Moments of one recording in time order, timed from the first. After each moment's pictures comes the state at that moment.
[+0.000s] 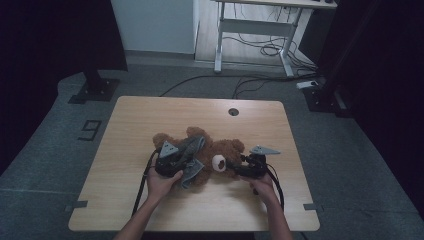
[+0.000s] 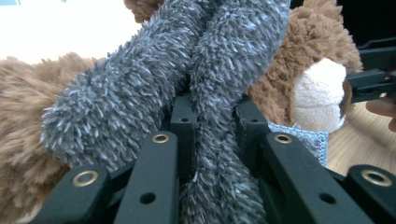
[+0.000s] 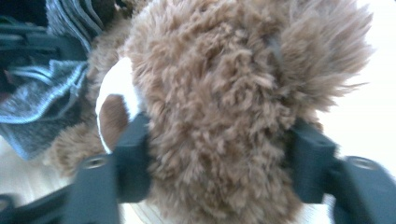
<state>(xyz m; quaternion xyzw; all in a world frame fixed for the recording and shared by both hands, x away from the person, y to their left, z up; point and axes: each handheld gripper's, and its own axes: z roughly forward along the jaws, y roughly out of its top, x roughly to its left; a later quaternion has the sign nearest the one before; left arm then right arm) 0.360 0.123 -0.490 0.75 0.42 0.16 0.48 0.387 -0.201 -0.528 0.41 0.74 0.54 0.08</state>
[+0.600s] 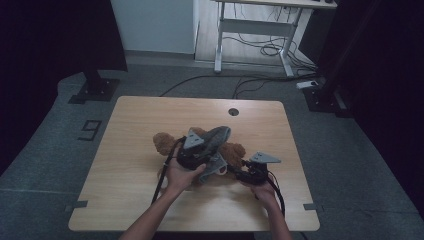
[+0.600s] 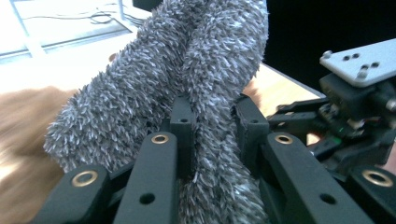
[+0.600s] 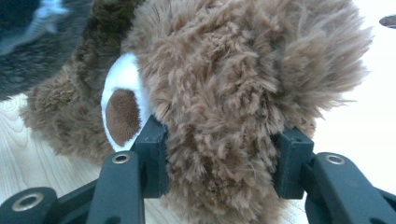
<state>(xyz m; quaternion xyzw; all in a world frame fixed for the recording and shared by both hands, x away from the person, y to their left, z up) 0.361 0.044 -0.427 0.78 0.35 0.15 0.49 0.366 -0.201 -0.532 0.38 0.74 0.54 0.12</state>
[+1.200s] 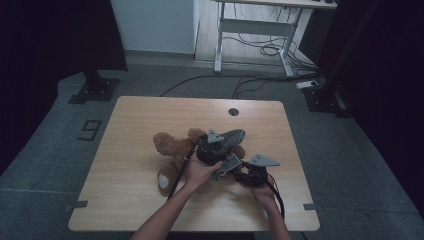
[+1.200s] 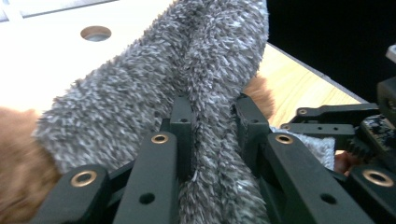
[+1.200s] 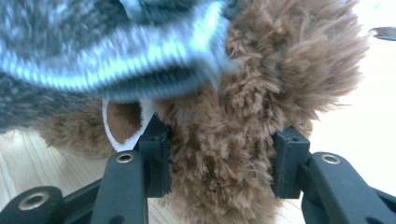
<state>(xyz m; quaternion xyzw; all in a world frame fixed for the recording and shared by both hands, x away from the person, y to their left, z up) 0.389 0.008 -0.452 0.80 0.38 0.13 0.46 0.358 -0.197 -0.533 0.36 0.75 0.53 0.16</state>
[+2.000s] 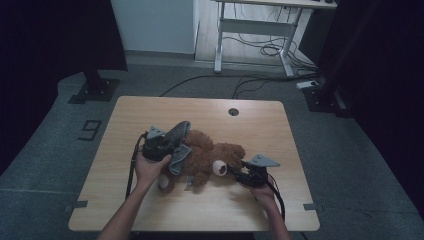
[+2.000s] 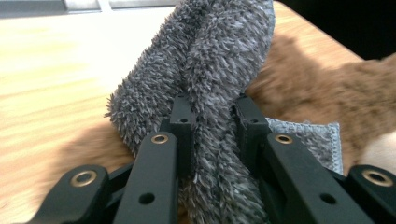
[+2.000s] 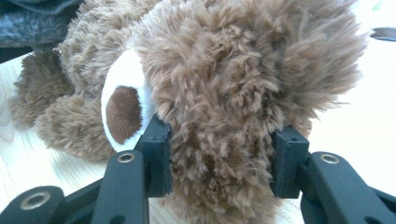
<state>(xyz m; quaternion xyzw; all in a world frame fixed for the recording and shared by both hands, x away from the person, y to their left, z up) 0.390 0.166 -0.457 0.74 0.48 0.17 0.44 0.358 -0.198 -0.534 0.37 0.75 0.53 0.16</state>
